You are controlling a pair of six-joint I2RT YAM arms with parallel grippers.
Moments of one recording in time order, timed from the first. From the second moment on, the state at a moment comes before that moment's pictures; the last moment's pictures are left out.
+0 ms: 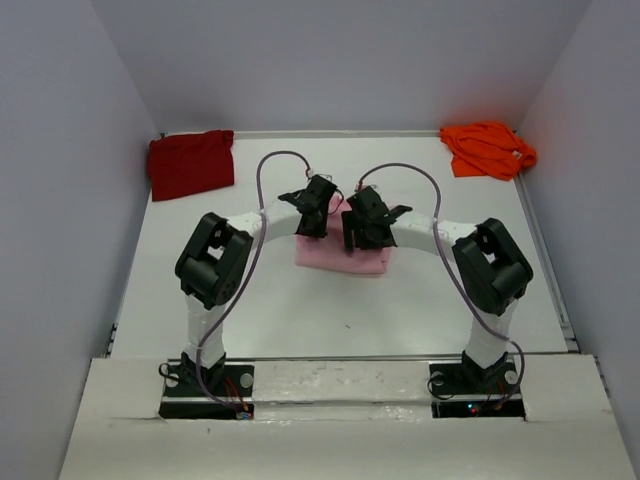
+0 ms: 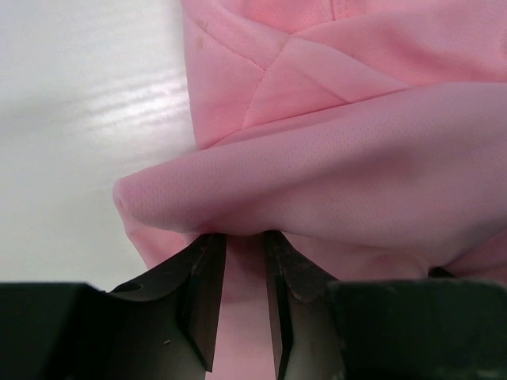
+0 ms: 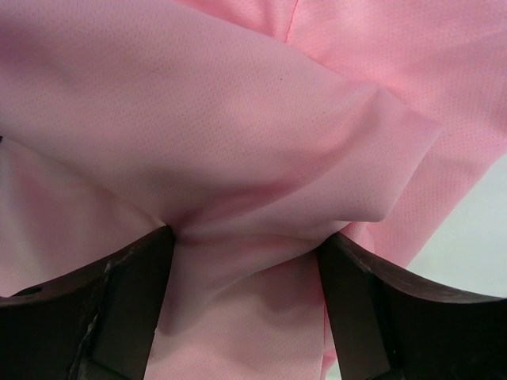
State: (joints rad) left arm -0.61 1.99 1.38 -0.38 -0.23 -0.39; right arm 0.63 1.91 1.26 -0.36 0.22 0.45
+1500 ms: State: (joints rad) left arm -0.69 1.46 1.10 -0.45 -0.37 -0.55; right arm 1.01 1.56 1.14 -0.58 0.19 0.42
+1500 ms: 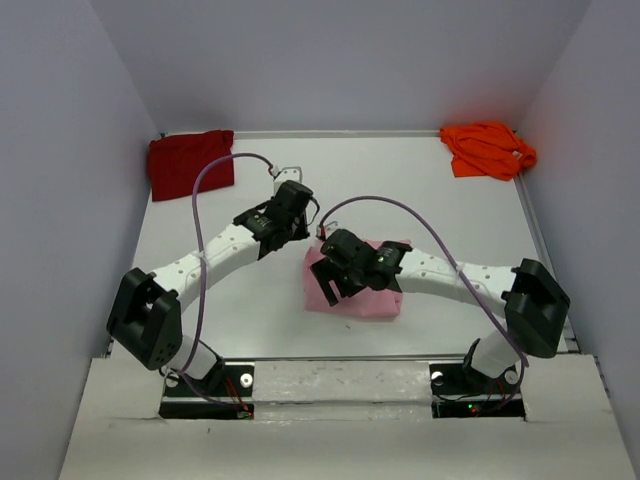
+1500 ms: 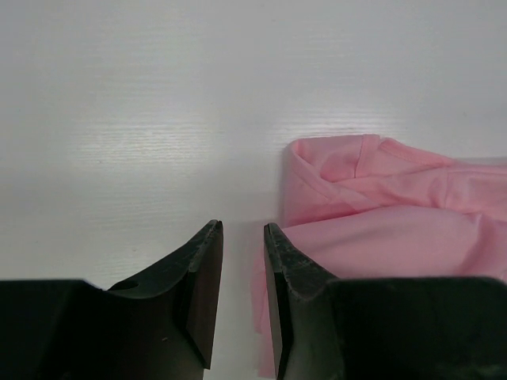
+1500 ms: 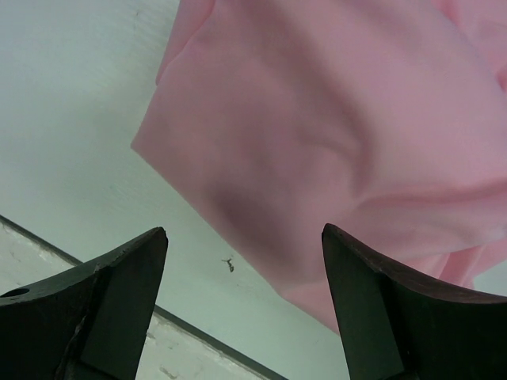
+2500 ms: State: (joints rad) left arm -0.42 1.34 0.89 -0.31 0.00 -0.54; right arm 1.16 1.63 1.03 -0.54 0.20 0.30
